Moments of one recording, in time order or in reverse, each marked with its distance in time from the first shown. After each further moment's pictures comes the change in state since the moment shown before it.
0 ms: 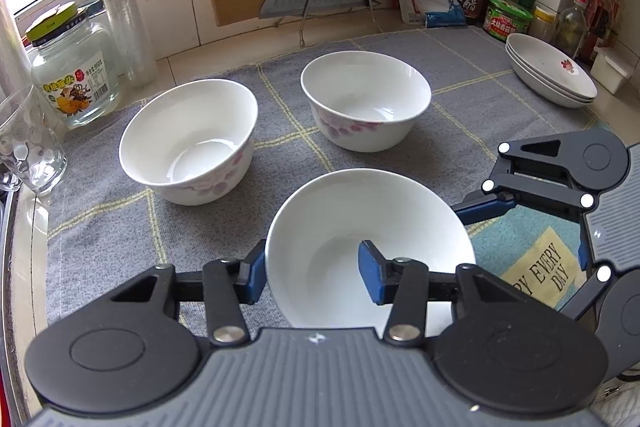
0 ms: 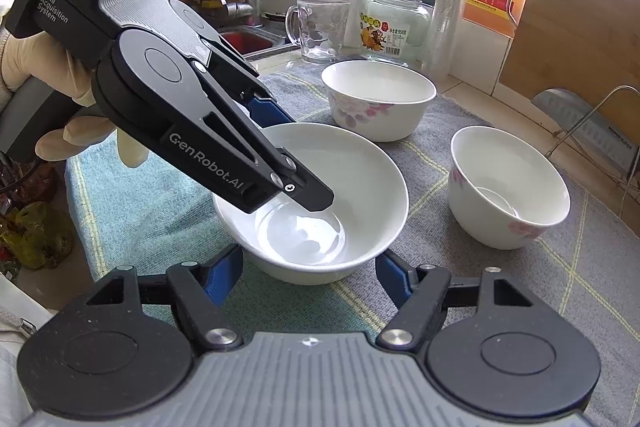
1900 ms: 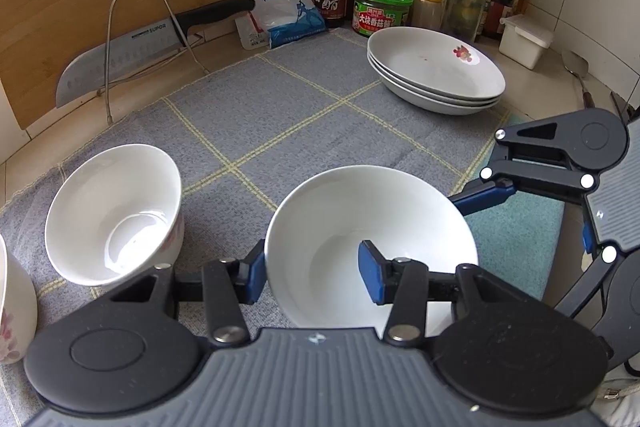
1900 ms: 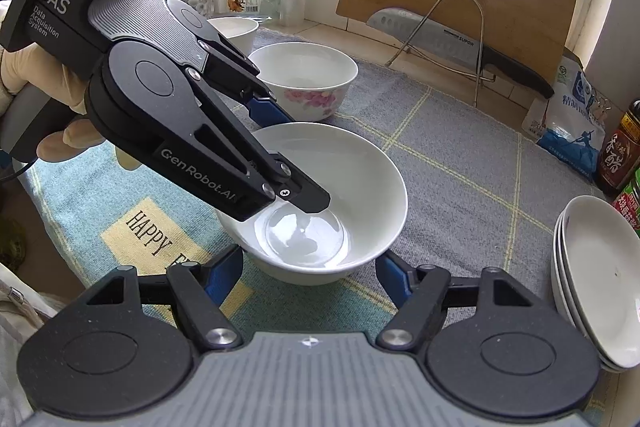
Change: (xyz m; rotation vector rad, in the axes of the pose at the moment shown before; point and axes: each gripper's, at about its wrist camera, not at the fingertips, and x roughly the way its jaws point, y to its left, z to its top) left arm 0.059 -0.141 0.064 0.205 -0.024 -0.203; right arm -0.095 -0.085 -0.073 0.163 0.089 -0.202
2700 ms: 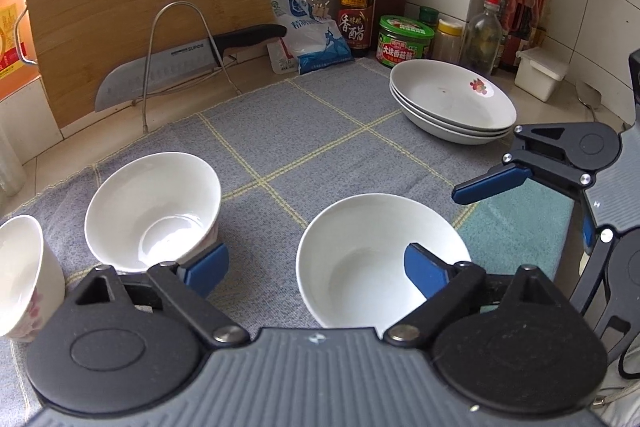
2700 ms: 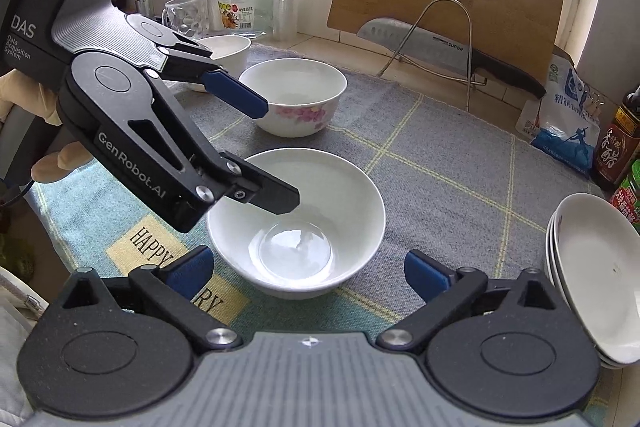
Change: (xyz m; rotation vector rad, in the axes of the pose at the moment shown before) left arm -0.030 0.005 -0.008 -0.067 -0.092 0.072; right arm -0.012 -0.011 0.001 0.044 -0.039 0.014
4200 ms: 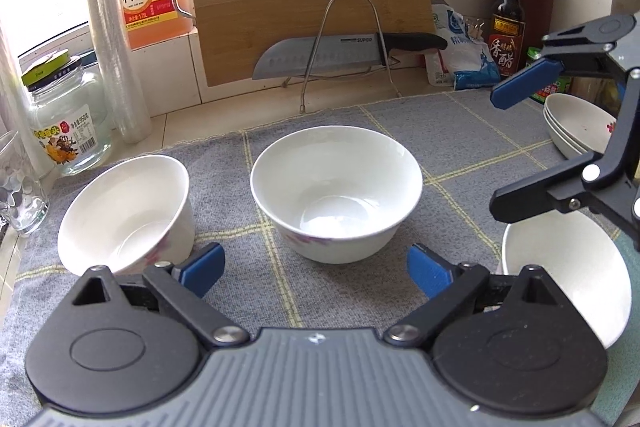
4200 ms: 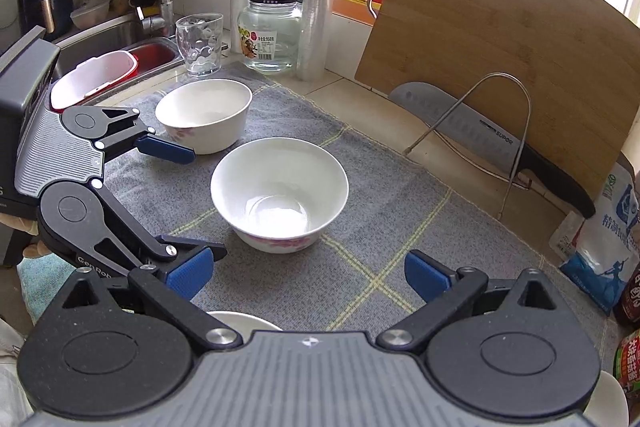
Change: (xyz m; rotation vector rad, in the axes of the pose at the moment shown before) left arm 0.010 0.066 -0.031 -0.188 -0.067 0.314; right arm 0.064 -0.024 0.107 -0.173 0.006 0.108
